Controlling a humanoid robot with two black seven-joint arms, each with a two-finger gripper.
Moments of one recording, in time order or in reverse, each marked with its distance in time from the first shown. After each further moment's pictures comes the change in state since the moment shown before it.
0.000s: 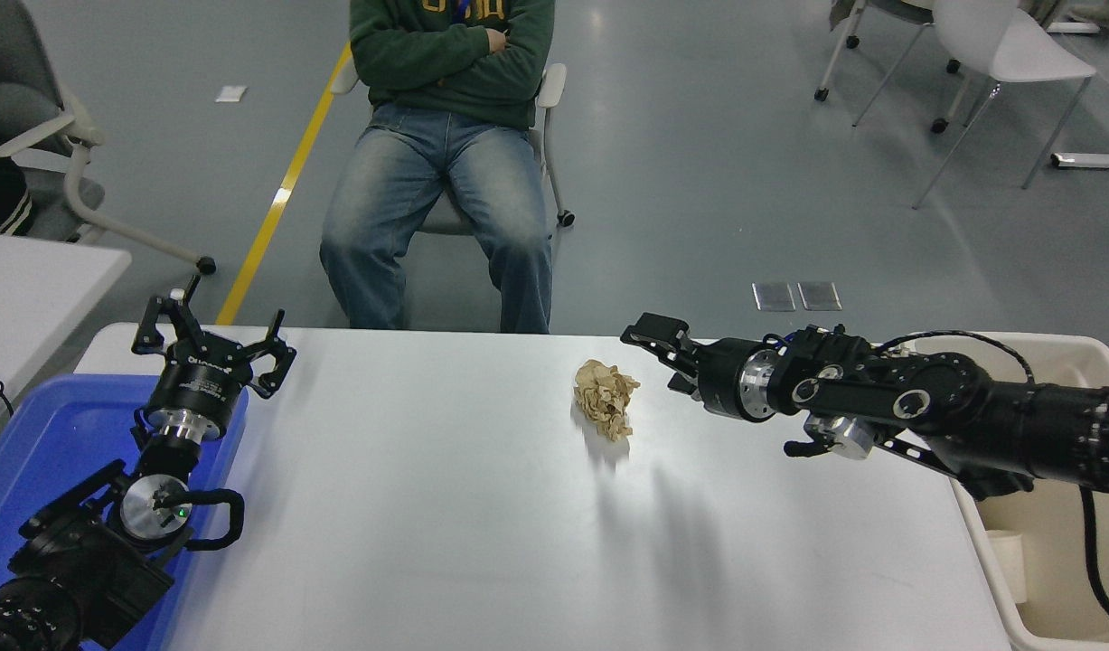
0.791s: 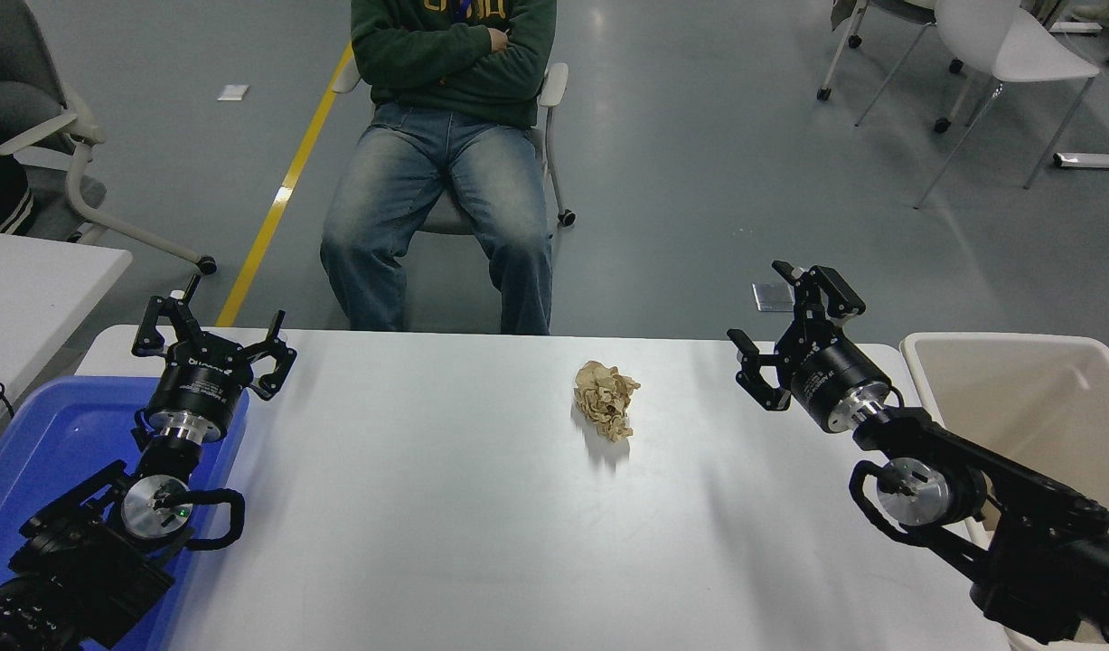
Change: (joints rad) left arm 0.000 -0.001 0.000 0.000 0.000 0.001 0.000; right arm -0.579 -0.311 0.872 0.147 0.115 0.144 0.366
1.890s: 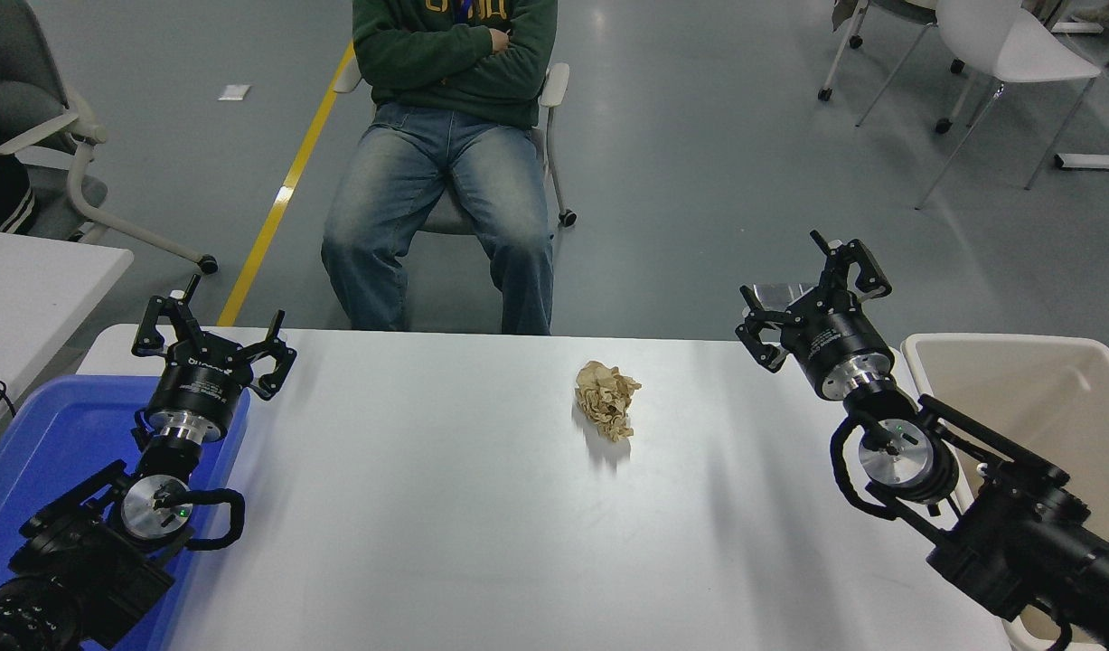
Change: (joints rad) left arm 0.000 0.000 0.000 0.000 0.000 0.000 0.000; right arm -0.070 0.151 0.276 -0.038 0.376 -0.002 0.004
